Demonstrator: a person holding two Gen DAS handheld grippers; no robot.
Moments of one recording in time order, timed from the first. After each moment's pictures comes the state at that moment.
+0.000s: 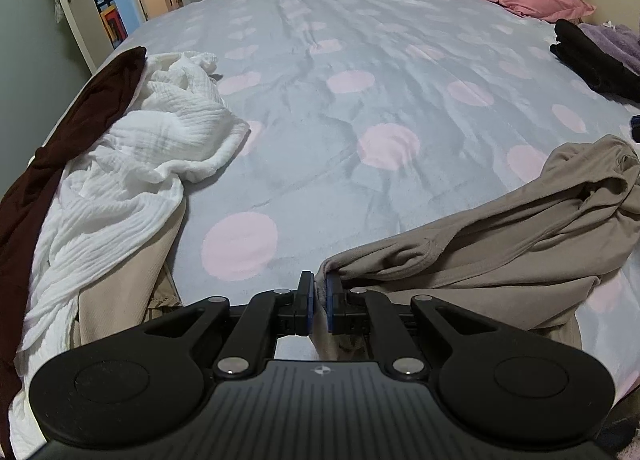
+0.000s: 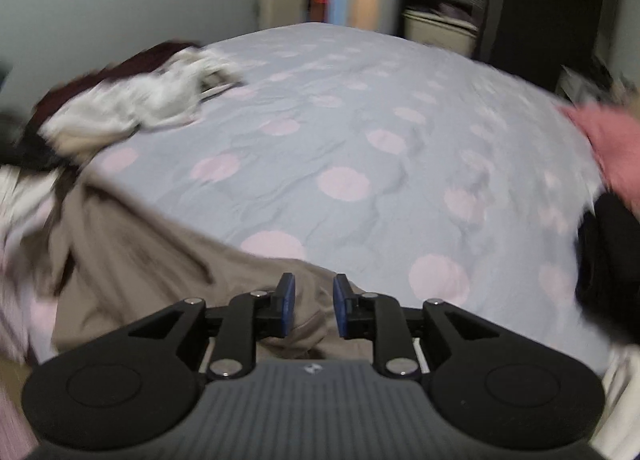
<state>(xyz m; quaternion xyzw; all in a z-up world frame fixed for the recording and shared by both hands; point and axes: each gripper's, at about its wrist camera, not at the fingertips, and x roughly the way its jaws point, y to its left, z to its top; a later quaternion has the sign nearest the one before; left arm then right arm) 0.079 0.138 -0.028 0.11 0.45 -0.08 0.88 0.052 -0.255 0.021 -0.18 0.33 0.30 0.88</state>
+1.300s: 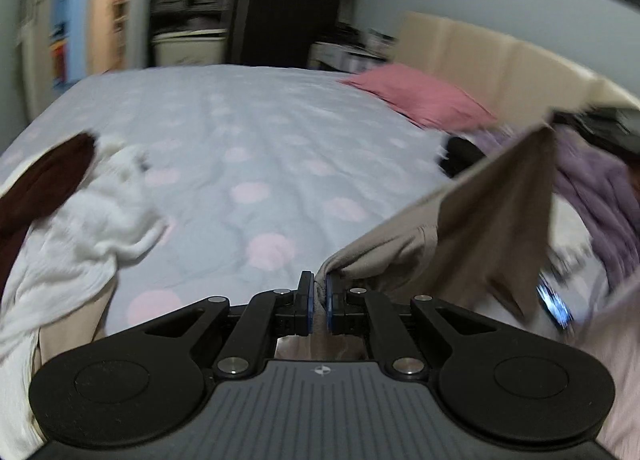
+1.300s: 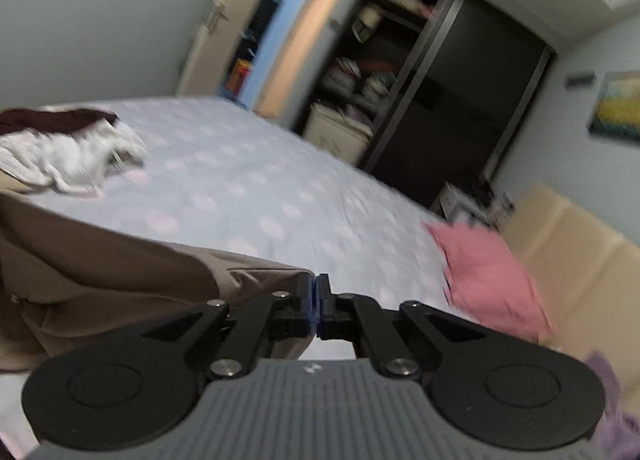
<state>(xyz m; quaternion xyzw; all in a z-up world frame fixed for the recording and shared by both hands) 0.012 0.126 0.064 0.01 0.34 -0.24 0.91 0.019 -0.302 0.137 -0.25 0.19 0.12 0.94</state>
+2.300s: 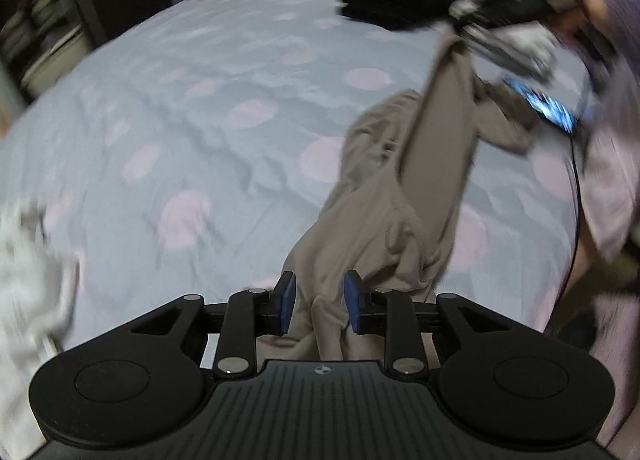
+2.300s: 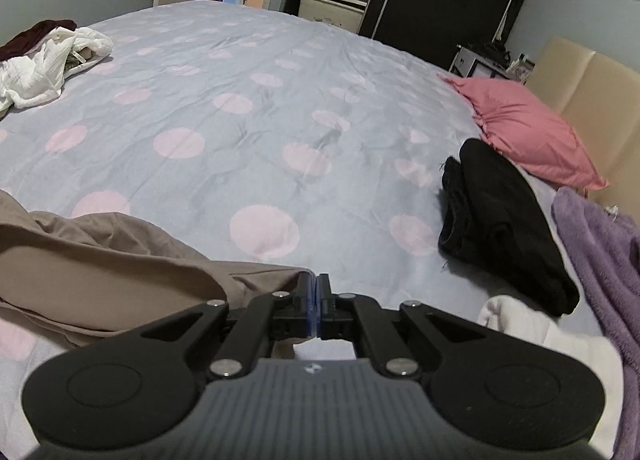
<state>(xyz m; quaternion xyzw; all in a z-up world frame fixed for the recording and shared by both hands) 0.066 0.029 -0.016 0.28 0.40 -0.35 0.80 0.093 -0.351 -0.003 -0.18 0.35 0.11 0.91</state>
